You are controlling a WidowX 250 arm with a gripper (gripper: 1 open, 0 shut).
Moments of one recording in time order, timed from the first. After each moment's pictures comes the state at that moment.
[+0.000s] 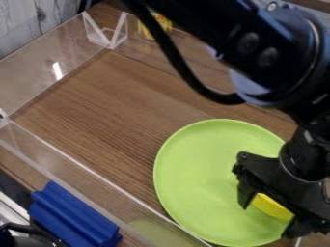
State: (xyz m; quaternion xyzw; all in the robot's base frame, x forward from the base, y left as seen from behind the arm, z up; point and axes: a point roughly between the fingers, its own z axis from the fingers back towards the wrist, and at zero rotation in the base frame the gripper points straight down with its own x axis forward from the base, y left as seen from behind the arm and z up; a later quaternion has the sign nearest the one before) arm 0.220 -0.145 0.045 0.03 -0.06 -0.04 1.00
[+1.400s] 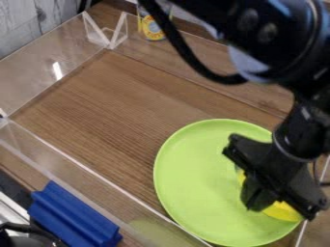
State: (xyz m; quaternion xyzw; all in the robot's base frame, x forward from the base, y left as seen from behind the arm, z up) arm 0.217 -0.126 0.062 0.06 -0.02 -0.07 1.00
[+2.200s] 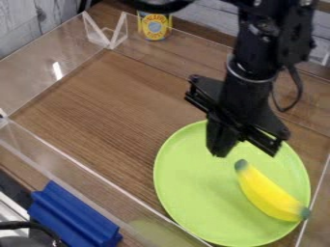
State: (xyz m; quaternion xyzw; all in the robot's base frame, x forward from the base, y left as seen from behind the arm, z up) arm 0.225 -0.071 0.103 0.05 -0.01 -0.04 1.00
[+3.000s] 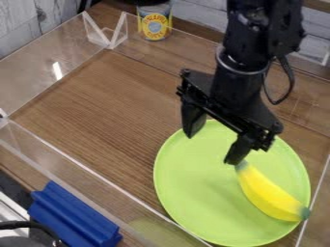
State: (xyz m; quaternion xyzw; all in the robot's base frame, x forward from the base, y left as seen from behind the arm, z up) arm 0.225 -0.073 0.105 0.04 -0.02 -0.05 1.00
